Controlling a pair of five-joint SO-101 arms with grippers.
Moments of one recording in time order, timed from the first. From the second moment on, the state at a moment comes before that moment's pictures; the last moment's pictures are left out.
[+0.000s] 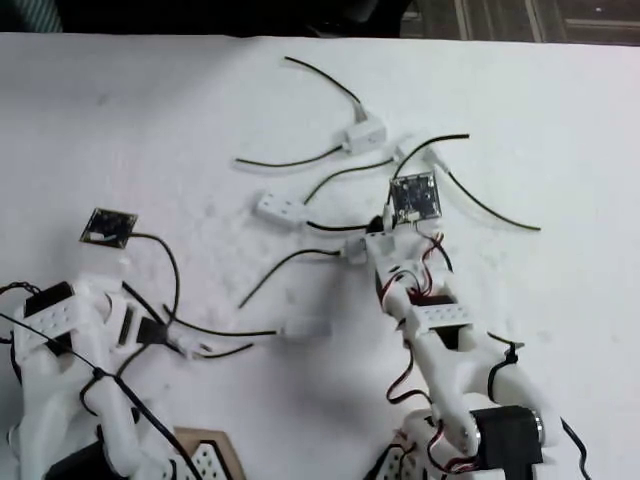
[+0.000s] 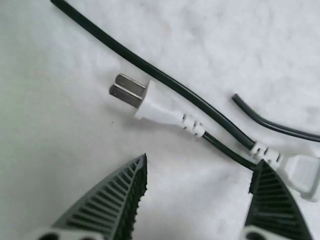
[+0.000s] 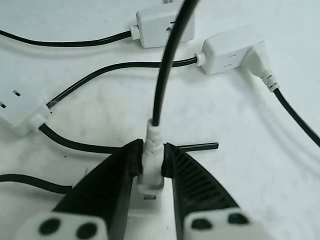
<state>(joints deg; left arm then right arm) -34.2 -29.6 63.6 56.0 -36.7 -9.7 -17.1 71.5 -9.5 5.6</state>
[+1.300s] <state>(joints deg) -34.2 -29.6 63.6 56.0 -36.7 -8.7 -24.8 65.1 25.7 22.6</state>
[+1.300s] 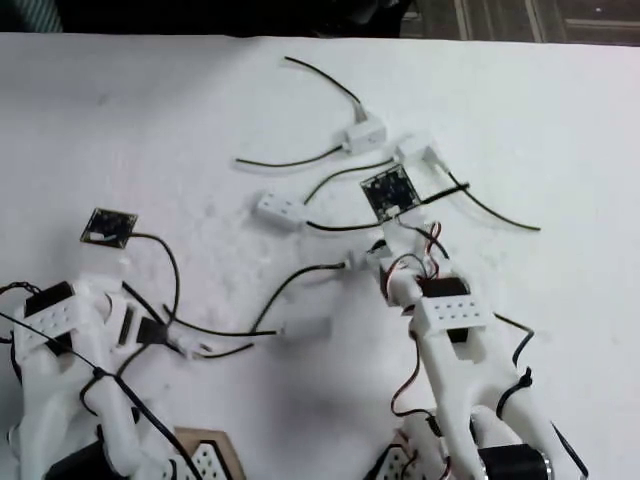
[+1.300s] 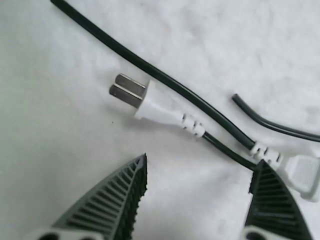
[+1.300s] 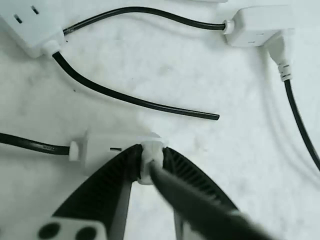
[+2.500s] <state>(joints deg) -34.2 -29.6 63.6 56.0 -36.7 -9.3 -2.1 38.2 48.3 -2.5</state>
